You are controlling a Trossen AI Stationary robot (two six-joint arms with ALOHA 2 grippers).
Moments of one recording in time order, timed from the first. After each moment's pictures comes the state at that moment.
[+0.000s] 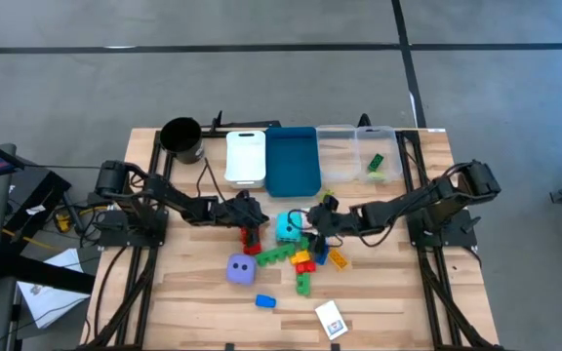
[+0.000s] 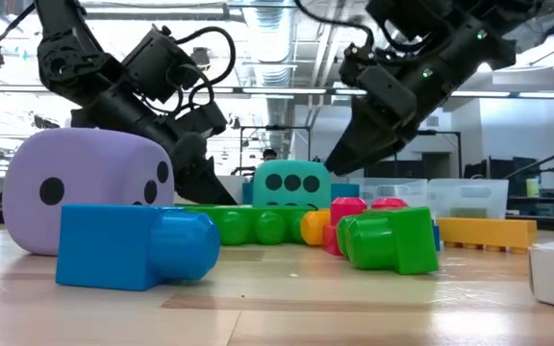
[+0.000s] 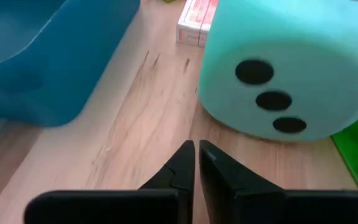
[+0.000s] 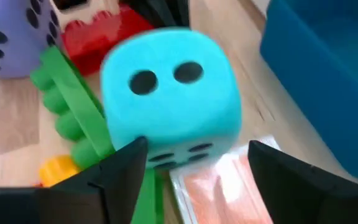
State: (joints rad) left arm -0.01 1.70 0.52 0.54 -0.20 -0.16; right arm 0.17 1.61 0.76 0.02 0.35 0.37
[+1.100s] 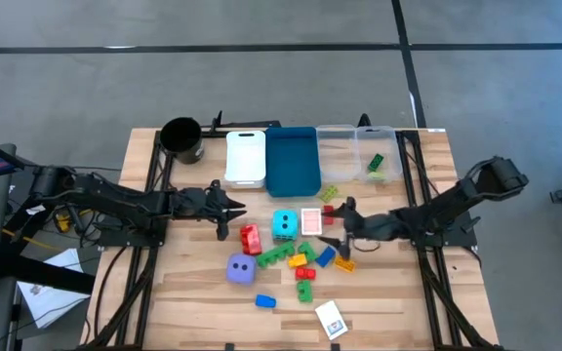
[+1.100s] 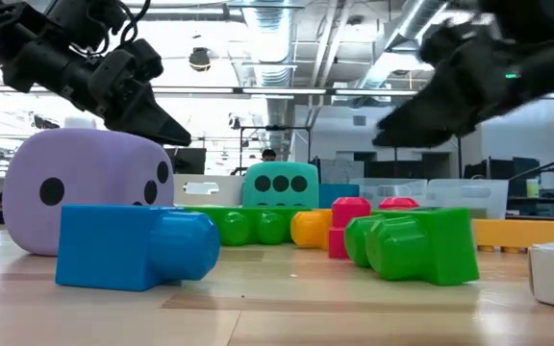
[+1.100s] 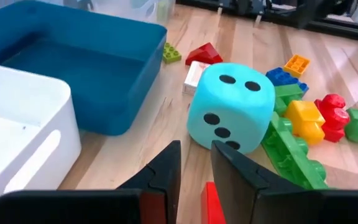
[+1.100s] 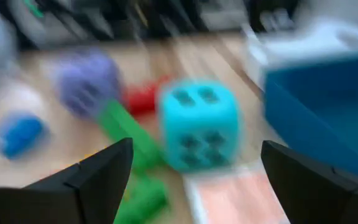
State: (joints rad) left arm -0.01 1.07 0.29 0.36 -0.22 -0.19; right arm 0.30 1.37 0.28 0.80 0.44 0.21
